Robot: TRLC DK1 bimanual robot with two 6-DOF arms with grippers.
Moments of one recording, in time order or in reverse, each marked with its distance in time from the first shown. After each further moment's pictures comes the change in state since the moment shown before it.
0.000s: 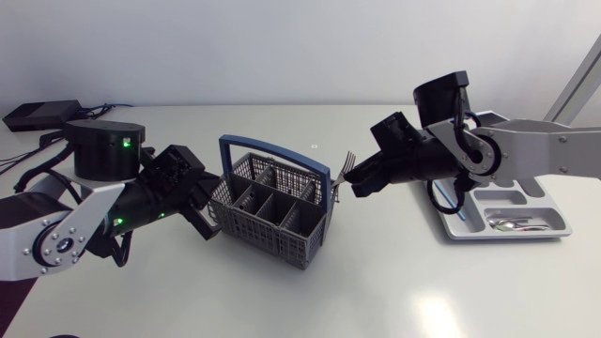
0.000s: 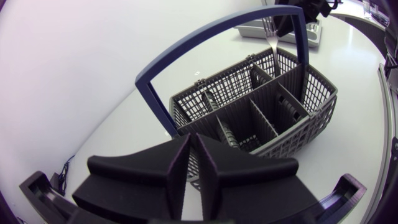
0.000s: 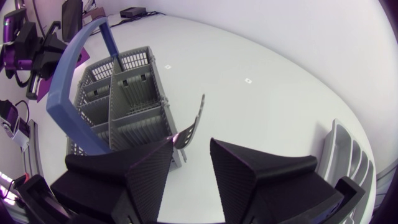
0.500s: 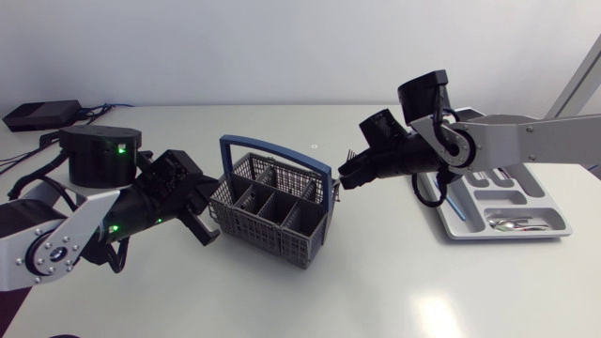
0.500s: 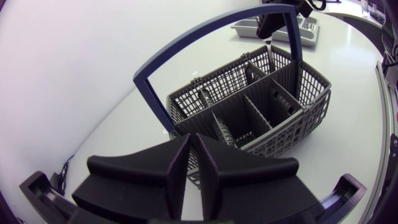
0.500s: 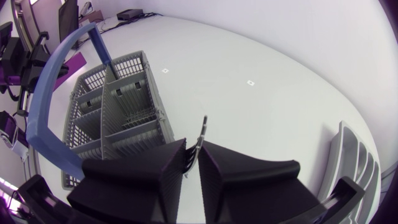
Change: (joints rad) left arm -0.010 -0.033 -0.025 -0.004 0.000 0.000; right arm 0.013 0.095 0.065 0.026 0.006 0.041
